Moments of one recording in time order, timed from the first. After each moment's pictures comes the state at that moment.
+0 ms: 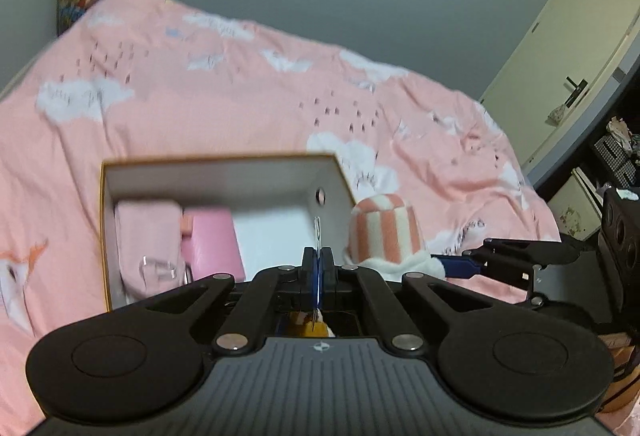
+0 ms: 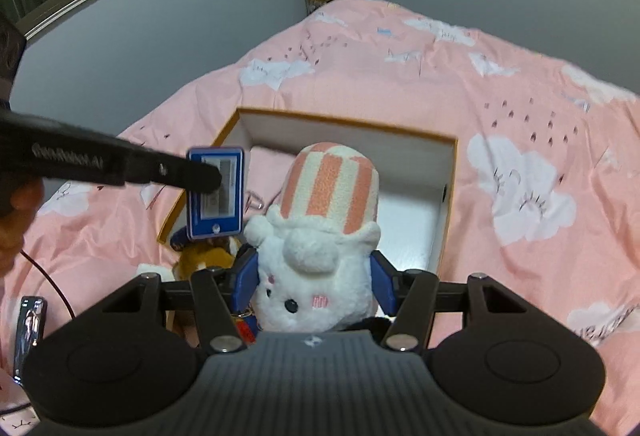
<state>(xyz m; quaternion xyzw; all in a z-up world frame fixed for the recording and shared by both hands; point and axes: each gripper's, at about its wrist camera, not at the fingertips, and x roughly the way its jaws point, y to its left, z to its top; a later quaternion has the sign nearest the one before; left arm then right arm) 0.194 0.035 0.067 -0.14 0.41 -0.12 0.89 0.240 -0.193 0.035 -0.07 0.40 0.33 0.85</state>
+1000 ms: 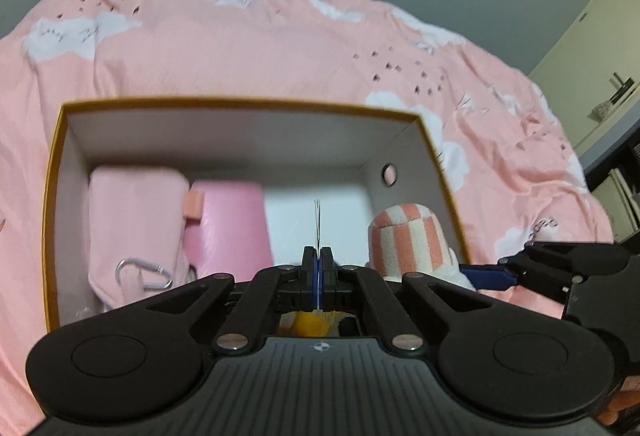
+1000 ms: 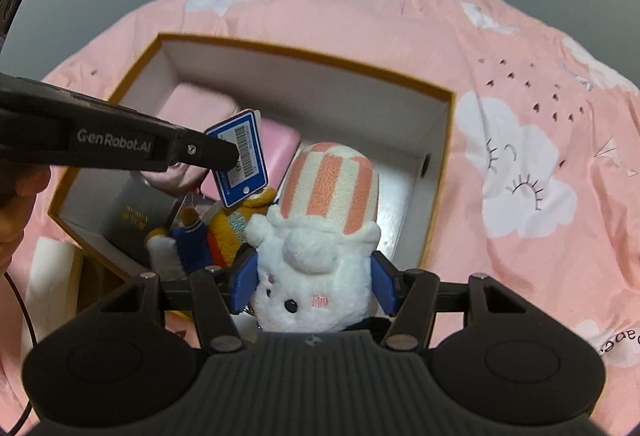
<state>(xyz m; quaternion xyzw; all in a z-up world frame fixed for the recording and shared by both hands) 0.264 0.041 -0.040 -0.16 0.47 -0.07 0.87 0.311 -0.155 -0.041 -0.16 0.48 0.28 0.82</state>
